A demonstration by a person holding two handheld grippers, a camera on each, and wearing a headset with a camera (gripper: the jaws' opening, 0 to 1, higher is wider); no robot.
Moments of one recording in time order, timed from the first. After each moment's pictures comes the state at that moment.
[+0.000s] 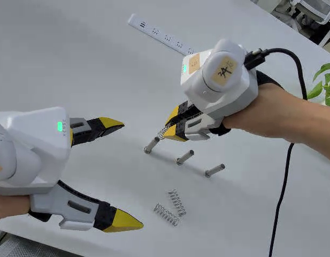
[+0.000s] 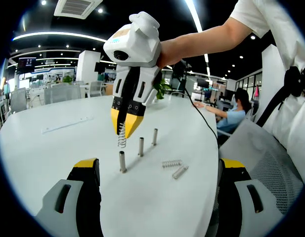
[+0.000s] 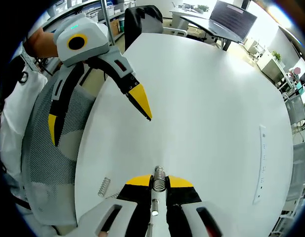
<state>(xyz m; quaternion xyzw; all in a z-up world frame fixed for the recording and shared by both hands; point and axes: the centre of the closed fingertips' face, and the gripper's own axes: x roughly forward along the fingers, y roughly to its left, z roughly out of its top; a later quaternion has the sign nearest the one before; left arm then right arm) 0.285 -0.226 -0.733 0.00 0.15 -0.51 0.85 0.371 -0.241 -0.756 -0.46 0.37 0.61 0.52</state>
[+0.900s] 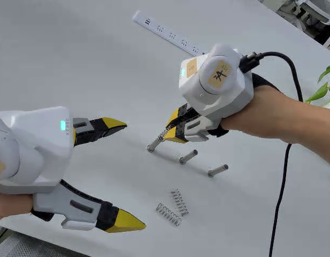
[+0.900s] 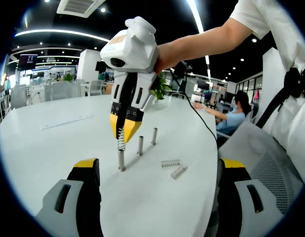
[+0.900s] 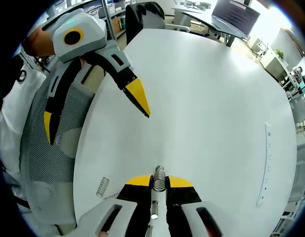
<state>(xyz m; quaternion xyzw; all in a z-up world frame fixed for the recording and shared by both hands) 0.284 -0.224 -0.737 -0.01 0.15 -0.51 0.85 0.368 -0.238 -0.768 -0.47 0.39 0.61 0.51</state>
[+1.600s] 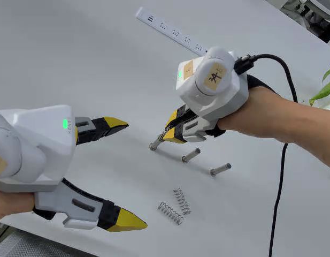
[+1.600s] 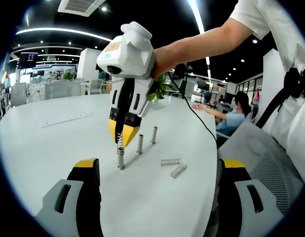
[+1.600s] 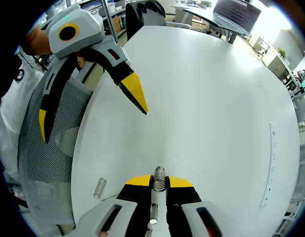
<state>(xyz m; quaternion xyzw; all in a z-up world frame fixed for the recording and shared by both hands) 0.284 -0.224 -0.739 -0.01 0.15 -0.51 0.85 0.370 -0.238 -0.784 -0.47 0.39 0.62 0.50</state>
